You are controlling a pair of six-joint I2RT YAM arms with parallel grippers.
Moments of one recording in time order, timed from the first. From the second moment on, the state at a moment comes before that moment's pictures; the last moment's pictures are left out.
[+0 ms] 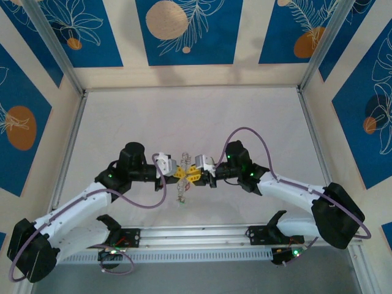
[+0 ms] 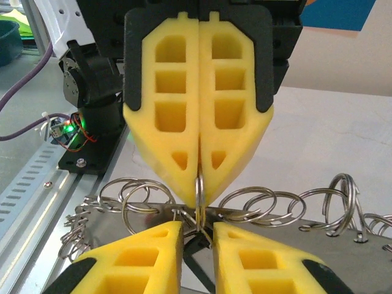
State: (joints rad) left arm -0.65 0.96 0.60 -0.10 0.77 0.42; right arm 0.75 1.23 0.57 0.31 -0.81 -0.35
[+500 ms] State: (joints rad) left arm -0.67 0.96 0.55 0.02 0.69 0.36; right arm 0.75 1.25 0.56 0.33 -0.78 -0.31
